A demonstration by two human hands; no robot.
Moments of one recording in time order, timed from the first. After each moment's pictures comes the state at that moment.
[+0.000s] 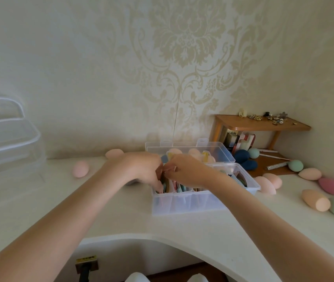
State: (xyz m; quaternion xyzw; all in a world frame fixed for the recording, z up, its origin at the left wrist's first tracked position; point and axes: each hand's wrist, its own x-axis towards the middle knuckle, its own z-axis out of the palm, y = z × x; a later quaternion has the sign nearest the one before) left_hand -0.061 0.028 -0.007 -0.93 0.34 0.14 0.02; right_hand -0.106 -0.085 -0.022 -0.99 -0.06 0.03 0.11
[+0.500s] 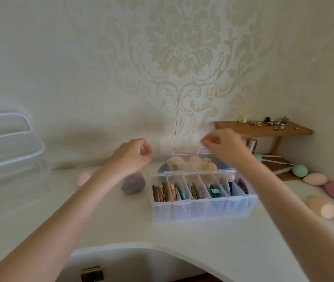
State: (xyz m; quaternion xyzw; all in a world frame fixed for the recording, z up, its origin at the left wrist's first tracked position) left_hand -0.032 0.045 -0.012 -0.92 0.22 0.01 -0.33; right_hand -0.113 -0.160 0.019 -0.95 0.08 -0.17 0.24
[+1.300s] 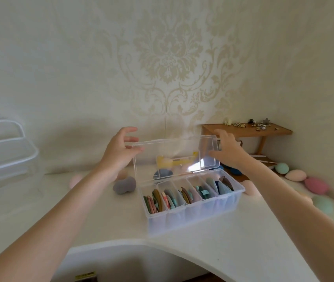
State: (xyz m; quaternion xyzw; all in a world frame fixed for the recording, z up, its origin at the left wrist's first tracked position) left_hand -0.035 0.040 -0.011 -0.77 0.20 -0.05 -0.60; right_hand -0.121 -0.208 0.006 -0.95 0.15 -0.16 0.24
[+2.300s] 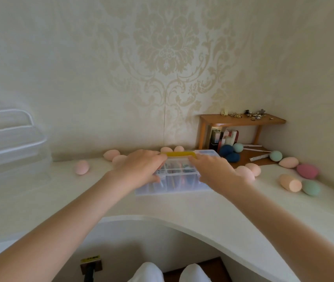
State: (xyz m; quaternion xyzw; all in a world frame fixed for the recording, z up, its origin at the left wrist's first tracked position) left_hand -0.088 0.028 -0.035 -0.88 0.45 -0.15 -0.01; right_hand -0.167 -0.150 -0.035 -0.99 0.04 -0.04 -0.14
